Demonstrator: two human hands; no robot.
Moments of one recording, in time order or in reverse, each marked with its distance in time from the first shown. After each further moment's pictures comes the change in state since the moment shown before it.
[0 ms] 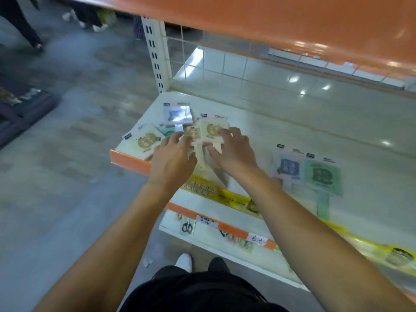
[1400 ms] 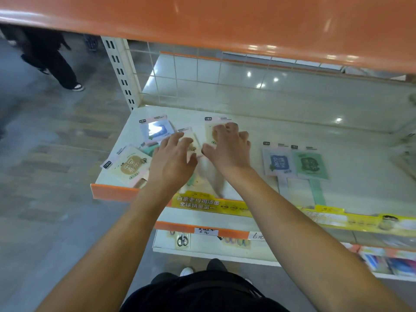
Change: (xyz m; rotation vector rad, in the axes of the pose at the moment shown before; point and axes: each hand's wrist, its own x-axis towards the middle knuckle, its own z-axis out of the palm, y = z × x) left_hand 0.049 -0.011 0.008 -0.114 -0.043 0.237; right_hand 0.010 -0.027 -0.014 -0.007 0.174 0.285
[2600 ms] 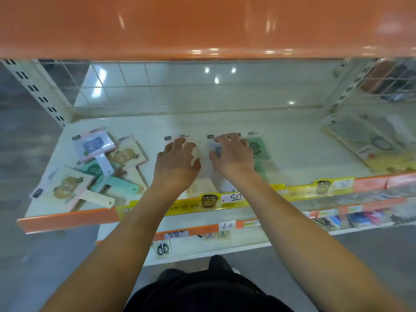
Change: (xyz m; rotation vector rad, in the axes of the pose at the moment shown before) left_hand 0.013 0.122 0.049 0.033 -0.190 0.150; right_hand -0.029 0.132 -0.047 -0.045 -0.017 0.221
